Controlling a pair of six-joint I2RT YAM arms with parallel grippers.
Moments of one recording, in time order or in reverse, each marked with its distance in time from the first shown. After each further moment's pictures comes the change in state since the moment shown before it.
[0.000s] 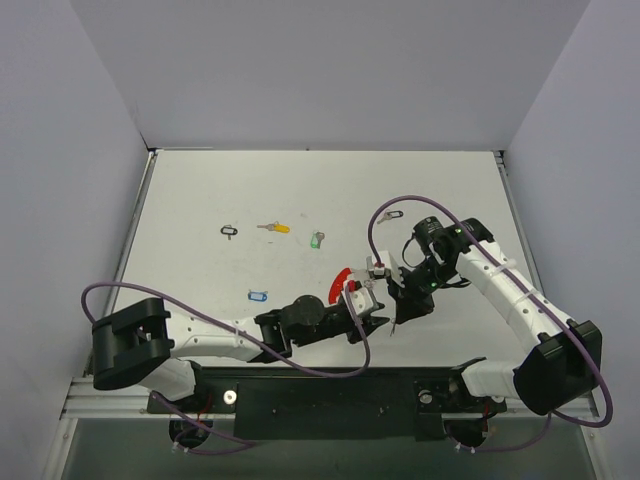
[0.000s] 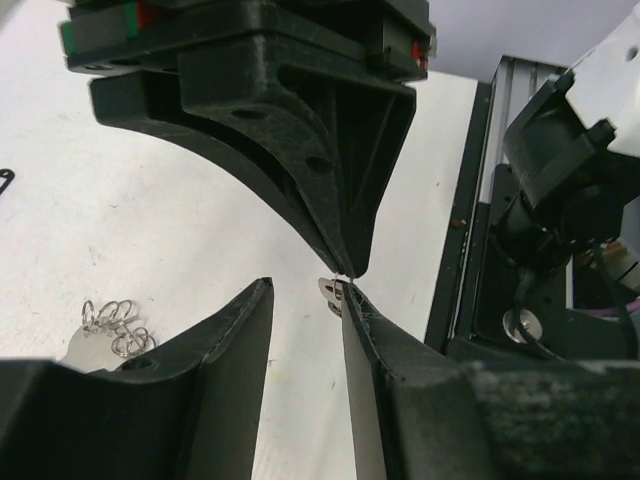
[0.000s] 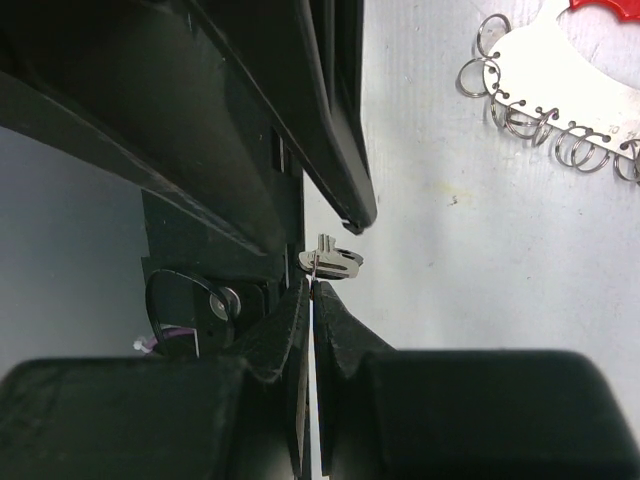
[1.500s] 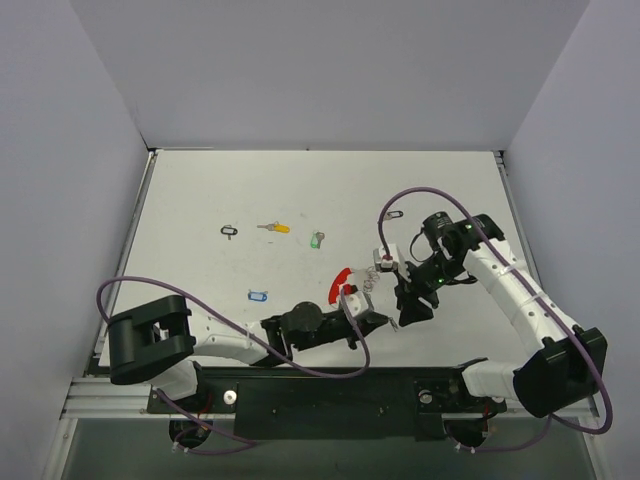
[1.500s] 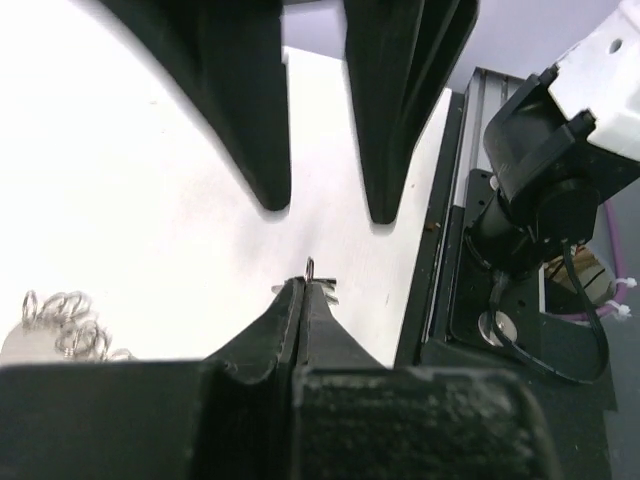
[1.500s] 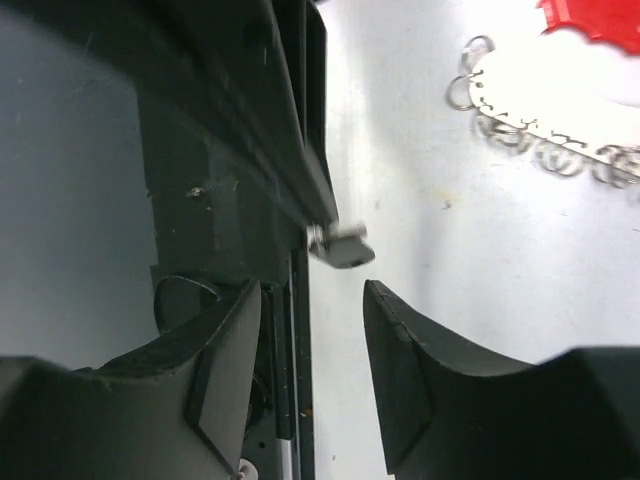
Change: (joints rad) left arm 0.000 0.113 0.005 0.096 0.056 -0.039; right arm -0.026 -0.005 0.031 -0.055 -0.027 -0.035
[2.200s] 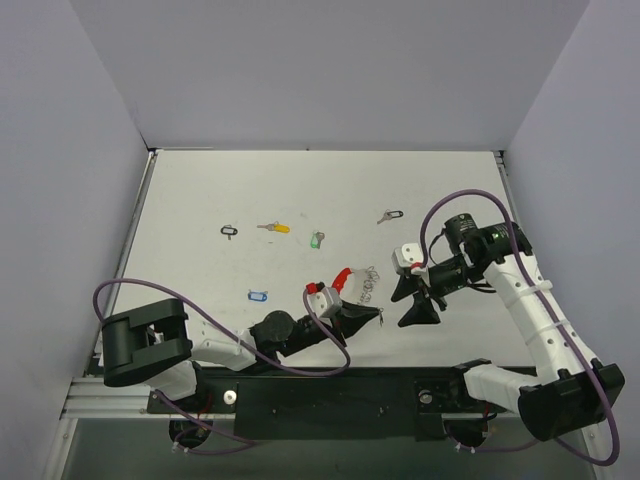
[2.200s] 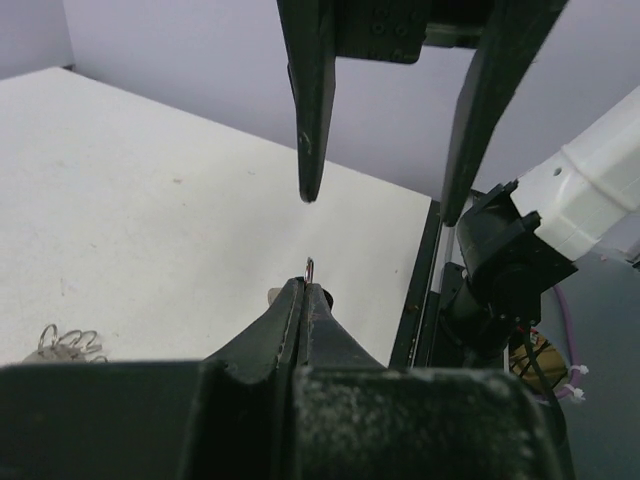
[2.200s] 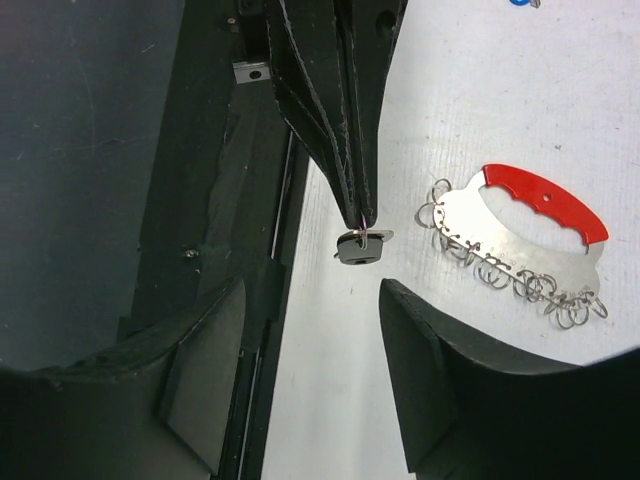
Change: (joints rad) left arm 0.002 -0.030 -0.214 0.435 -0.105 -0.130; right arm -0.107 -0.135 0.043 -0.090 -0.264 -0.272
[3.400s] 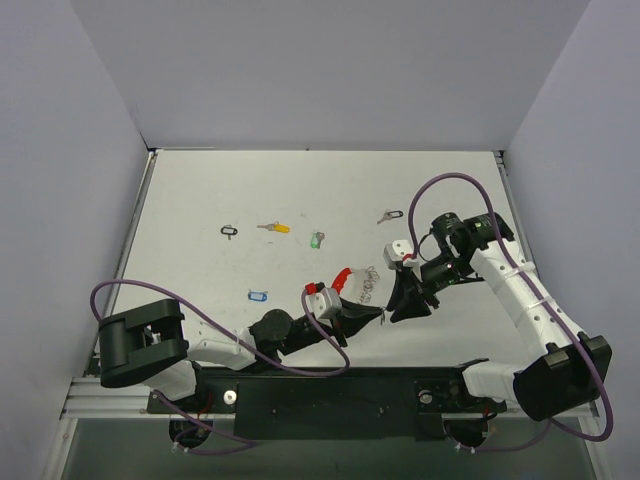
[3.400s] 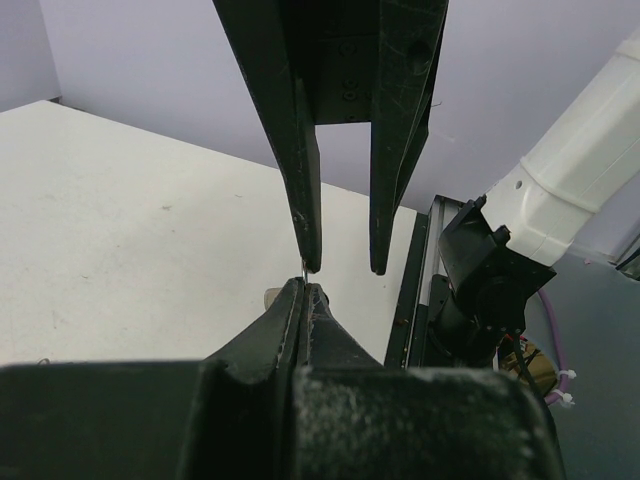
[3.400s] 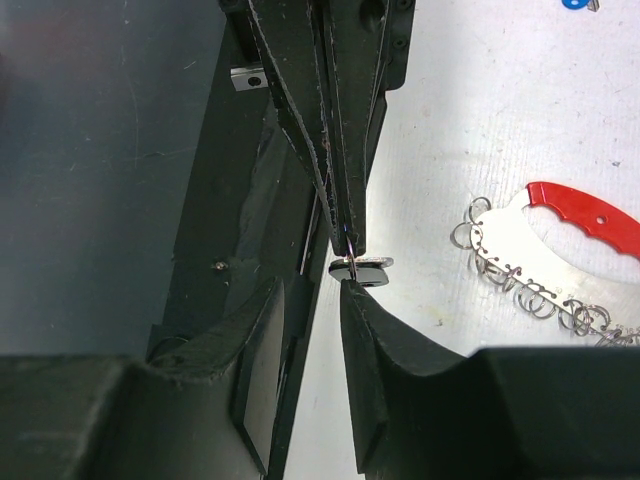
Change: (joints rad) left arm -0.001 -0.029 0.017 0.020 0.050 0.030; right arm 0.039 0.106 0.005 -0.035 -0.049 -0.023
